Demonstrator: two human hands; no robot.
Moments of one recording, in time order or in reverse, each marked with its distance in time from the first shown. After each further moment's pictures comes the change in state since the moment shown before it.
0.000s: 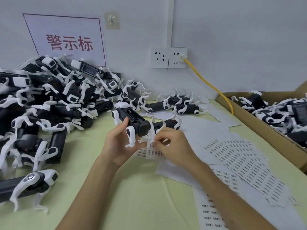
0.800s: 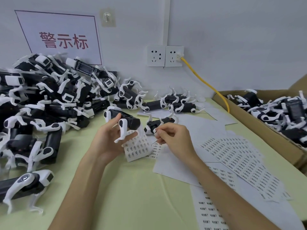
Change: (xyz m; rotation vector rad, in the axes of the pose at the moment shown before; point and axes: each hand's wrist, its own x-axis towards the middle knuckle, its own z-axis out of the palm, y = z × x) left_hand 0.001 0.018 -0.013 0.072 0.348 -0.211; right_hand 0.004 0.009 -0.004 0.251 0.190 0.250
